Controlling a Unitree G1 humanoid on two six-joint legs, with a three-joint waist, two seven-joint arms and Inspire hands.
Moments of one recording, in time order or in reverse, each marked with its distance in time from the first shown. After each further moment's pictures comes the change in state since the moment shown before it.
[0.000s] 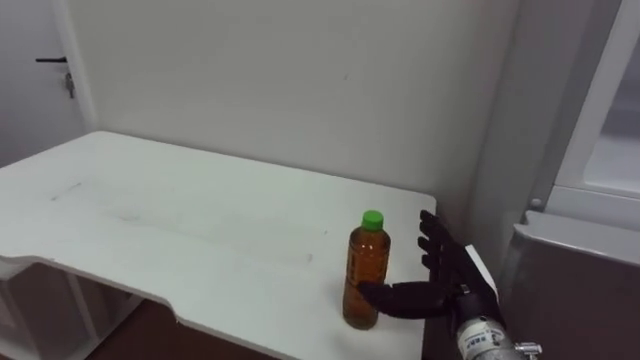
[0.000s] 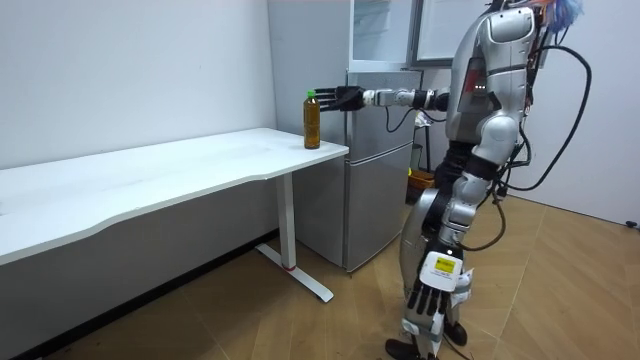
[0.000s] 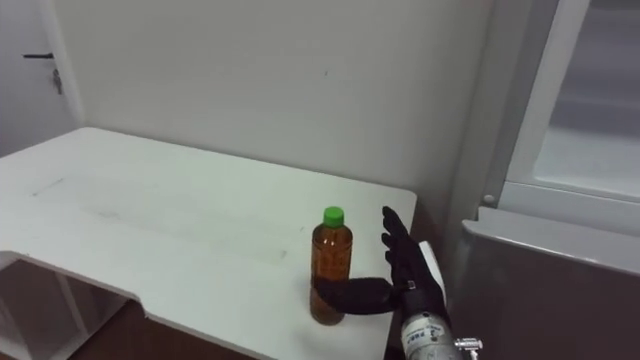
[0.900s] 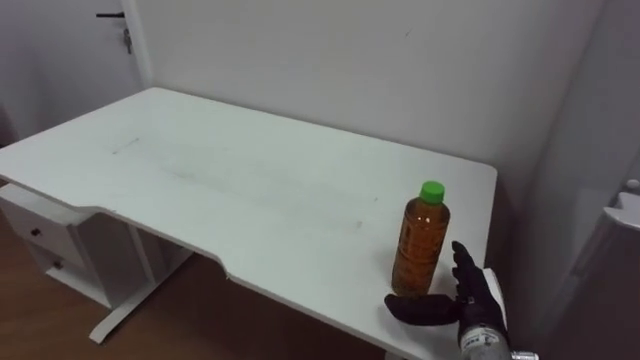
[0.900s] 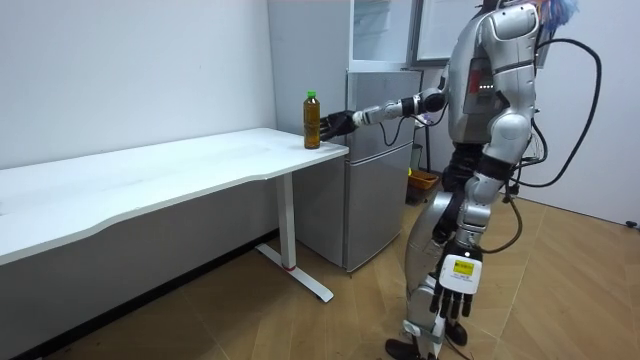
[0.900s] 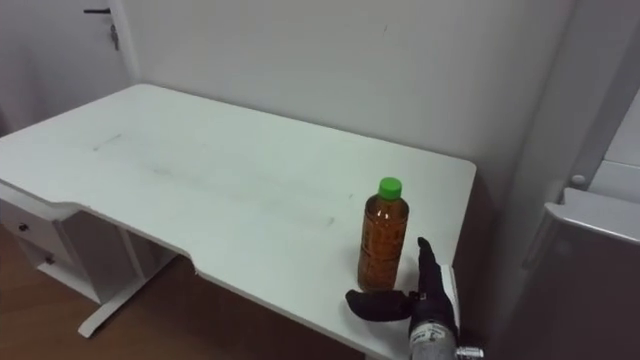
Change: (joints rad) left arm -0.047 0.000 -0.196 -0.034 -0.118 0.036 0.013; right arm -0.144 -0.002 0.039 0.387 0.022 -0.059 -0.209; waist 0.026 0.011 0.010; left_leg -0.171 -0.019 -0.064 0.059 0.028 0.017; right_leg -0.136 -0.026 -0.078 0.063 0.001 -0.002
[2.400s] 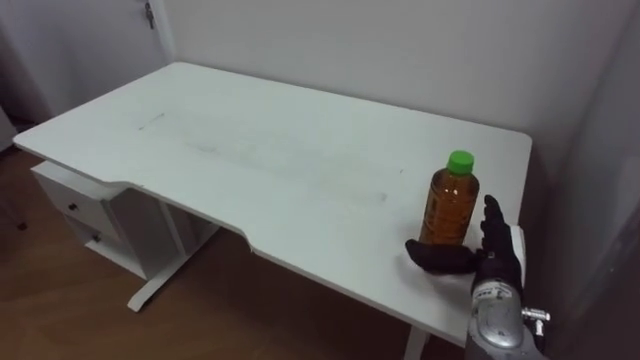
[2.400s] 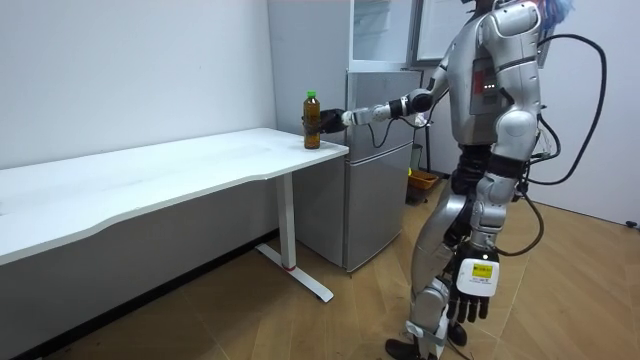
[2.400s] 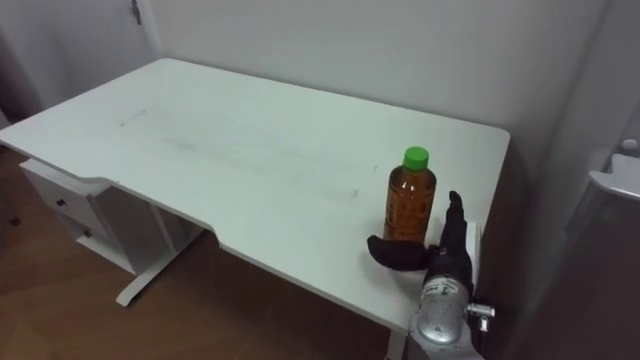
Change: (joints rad) left arm -0.041 -0.004 -0.083 0.067 -0.146 -0.064 -0.019; right arm -0.211 -0.028 -0.063 0.142 0.023 -0.117 -0.083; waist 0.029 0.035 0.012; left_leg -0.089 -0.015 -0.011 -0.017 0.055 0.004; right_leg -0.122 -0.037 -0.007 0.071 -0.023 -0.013
